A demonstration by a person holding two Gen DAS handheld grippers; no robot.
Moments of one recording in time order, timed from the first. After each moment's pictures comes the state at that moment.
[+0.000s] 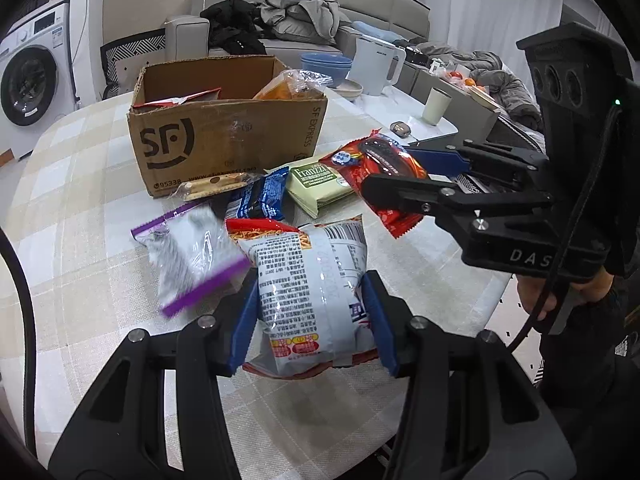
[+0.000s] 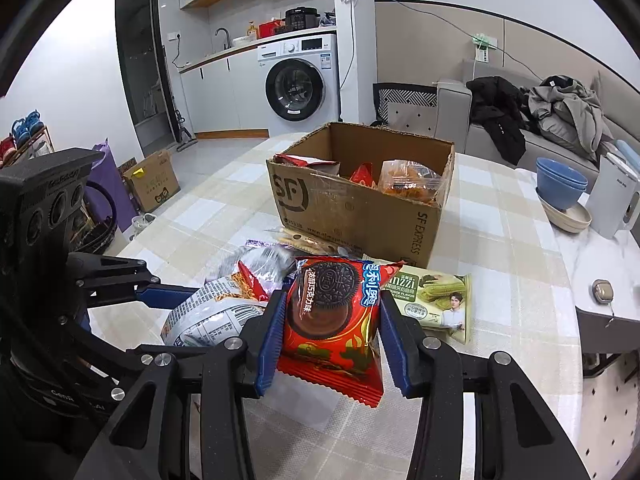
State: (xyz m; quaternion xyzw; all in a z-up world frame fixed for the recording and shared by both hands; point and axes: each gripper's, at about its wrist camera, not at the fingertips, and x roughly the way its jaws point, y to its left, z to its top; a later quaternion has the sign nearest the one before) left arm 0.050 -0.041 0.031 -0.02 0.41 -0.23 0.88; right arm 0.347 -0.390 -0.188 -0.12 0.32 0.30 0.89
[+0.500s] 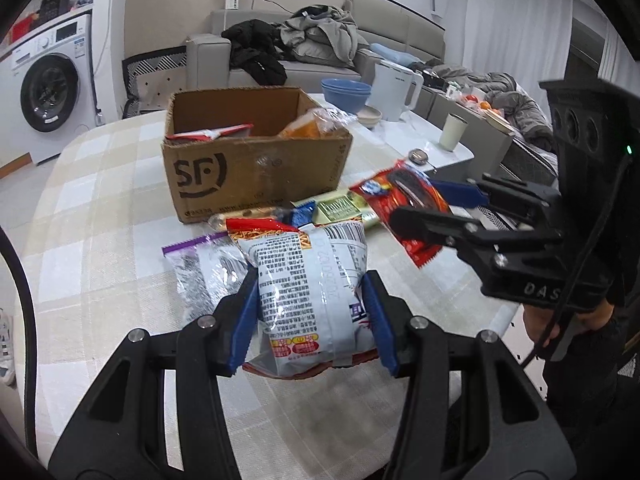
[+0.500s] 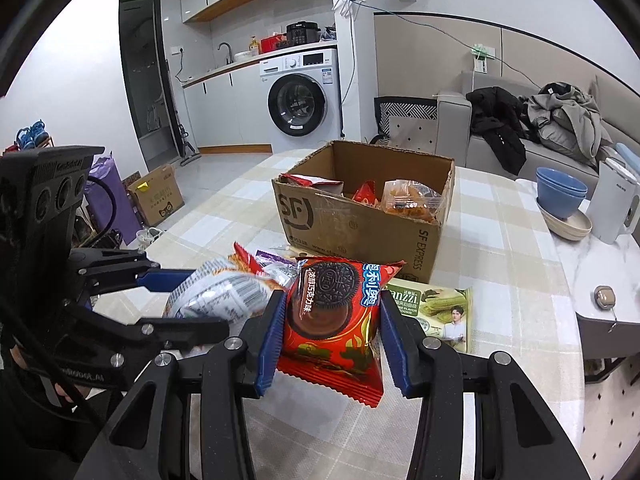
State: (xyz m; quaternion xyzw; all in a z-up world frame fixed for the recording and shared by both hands) left arm 0.049 -0.023 0.056 -0.03 0.37 -0.18 0.91; right arm 0.341 -0.392 -0.179 -0.11 0.30 0.30 0.90
